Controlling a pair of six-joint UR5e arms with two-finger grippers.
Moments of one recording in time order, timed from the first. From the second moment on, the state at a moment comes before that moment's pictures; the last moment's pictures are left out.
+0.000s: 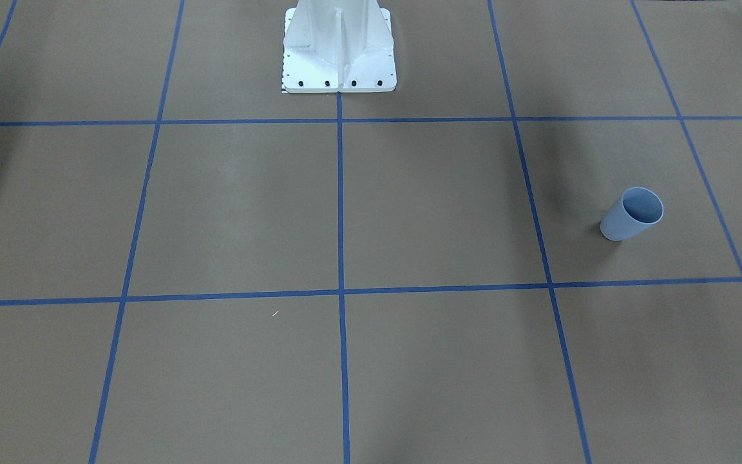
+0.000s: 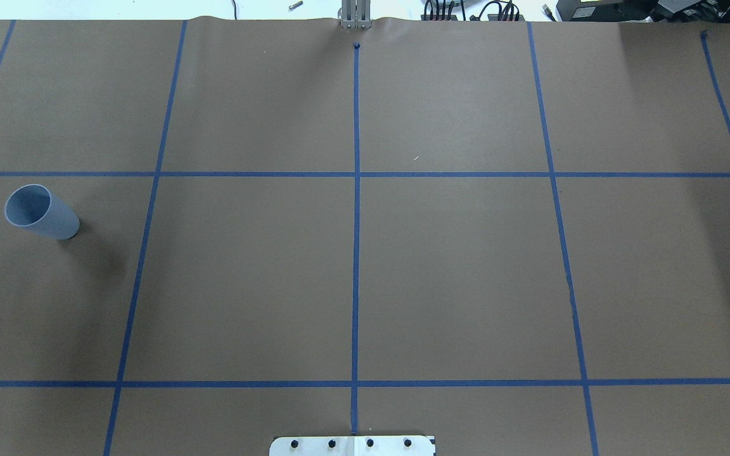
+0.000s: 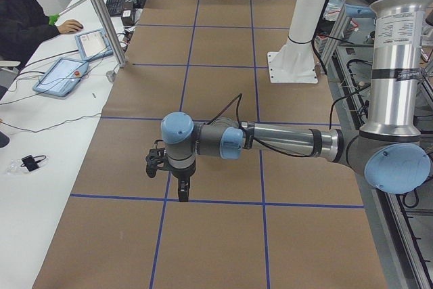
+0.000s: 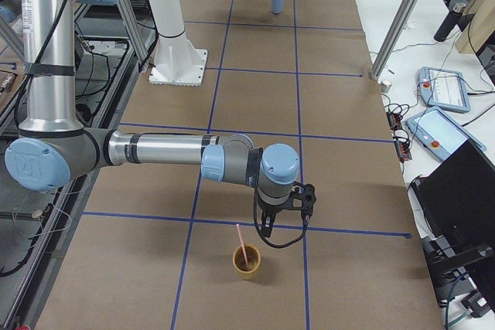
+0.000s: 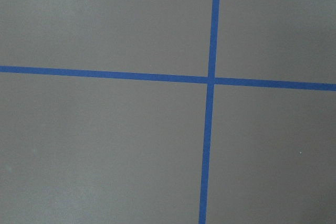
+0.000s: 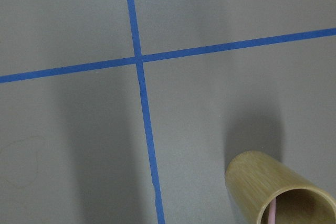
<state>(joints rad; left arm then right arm) -1.53 -1.55 -1.68 -1.57 -2.28 -0.15 1.63 -1.63 1.66 -1.68 2.36 0.05</state>
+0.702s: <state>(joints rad) -1.52 -1.63 -1.70 -1.57 -2.29 -0.17 1.63 -1.62 1.67 -1.68 2.36 0.05</state>
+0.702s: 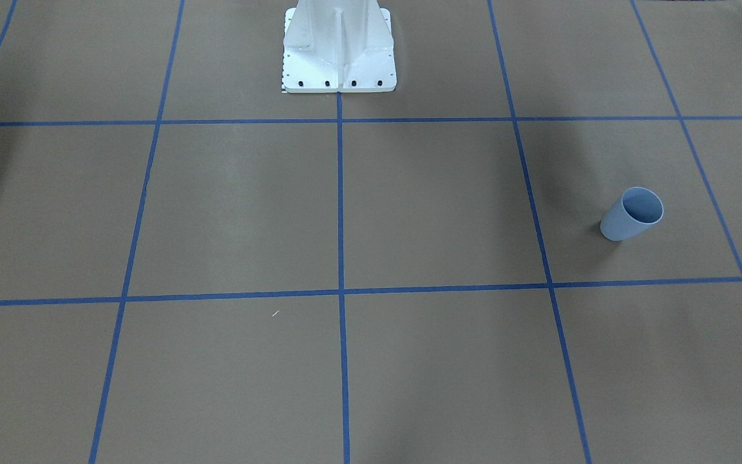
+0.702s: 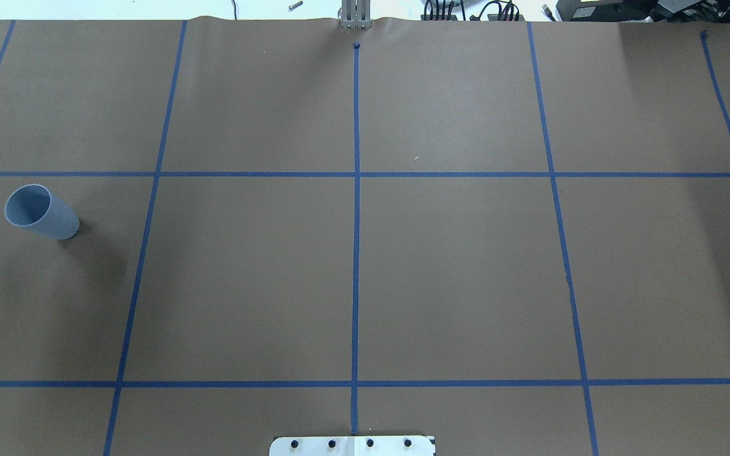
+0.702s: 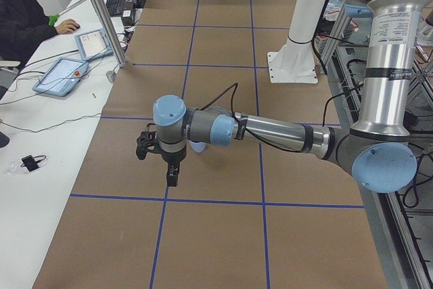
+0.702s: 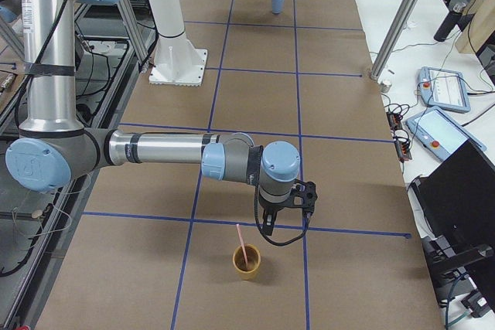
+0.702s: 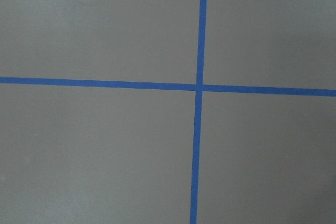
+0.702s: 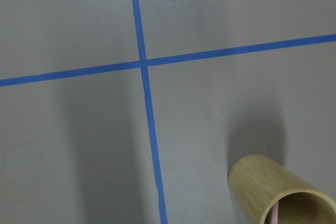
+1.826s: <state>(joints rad) -1.17 -1.68 -1.76 -1.66 -2.26 -0.64 1.63 -1.63 1.68 -1.68 2.37 0.06</state>
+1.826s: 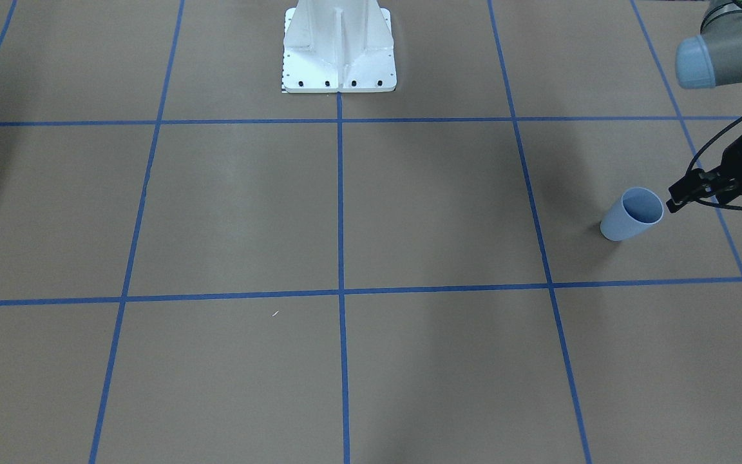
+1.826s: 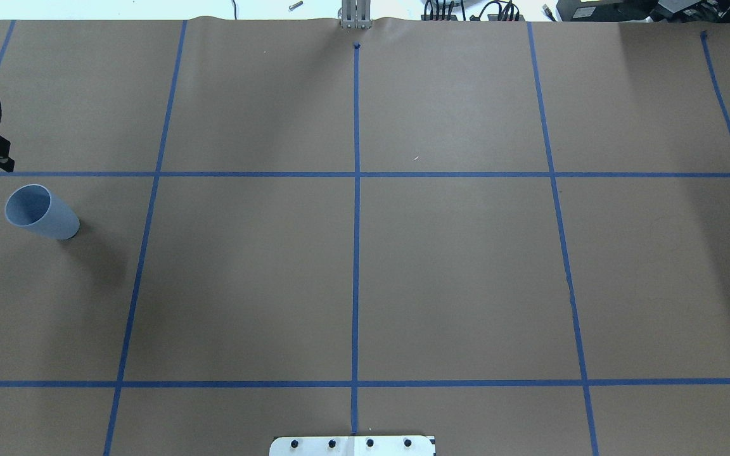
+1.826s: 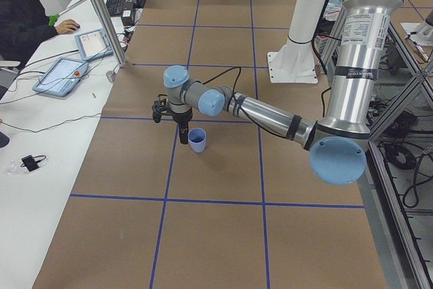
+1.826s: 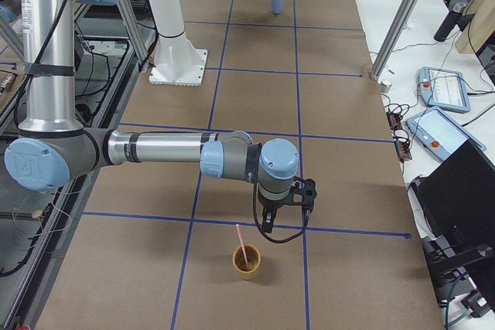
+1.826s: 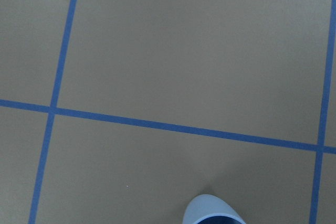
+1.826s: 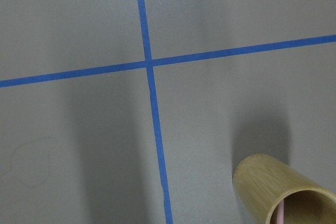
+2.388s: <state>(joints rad) -1.11 -1.65 -1.69 -1.78 -2.26 -0.65 1.63 -1.63 1.68 -1.68 2.37 0.06</state>
